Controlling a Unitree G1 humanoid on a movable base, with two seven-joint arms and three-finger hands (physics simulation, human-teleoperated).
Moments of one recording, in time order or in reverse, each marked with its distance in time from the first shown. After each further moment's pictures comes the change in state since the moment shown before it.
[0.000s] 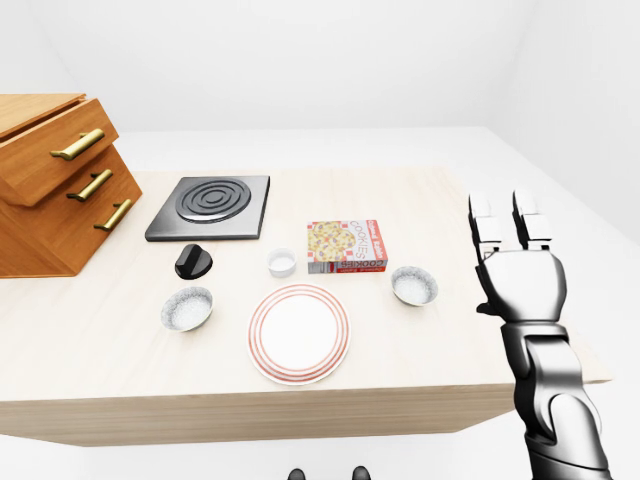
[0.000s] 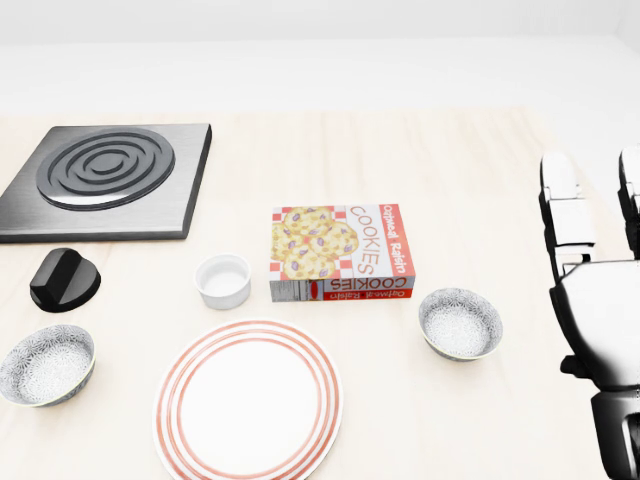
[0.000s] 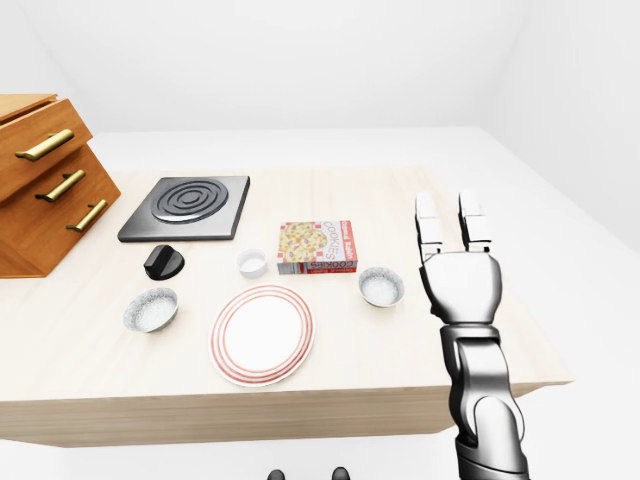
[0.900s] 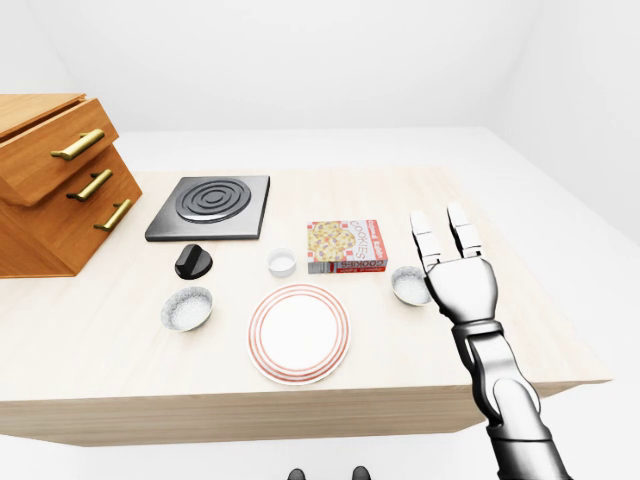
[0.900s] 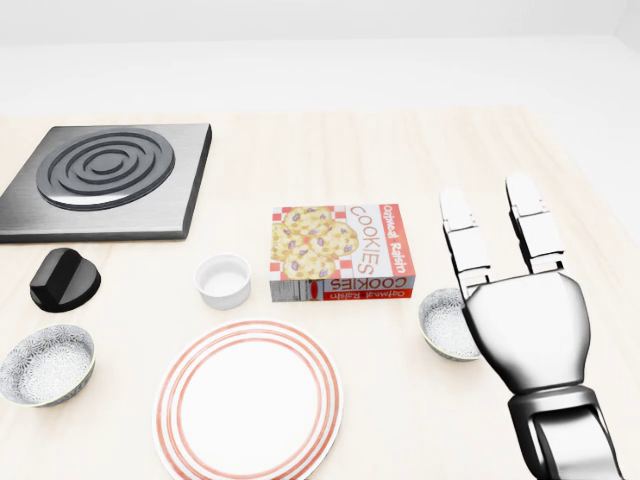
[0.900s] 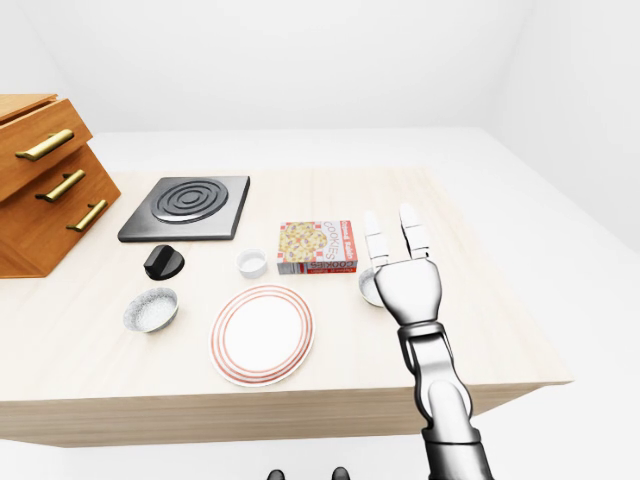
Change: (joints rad) left arm 0.000 0.004 -0.025 0.042 -0.009 -0.026 -0.004; right arm -0.052 0.042 0.183 0.210 -0.176 0.000 -0.185
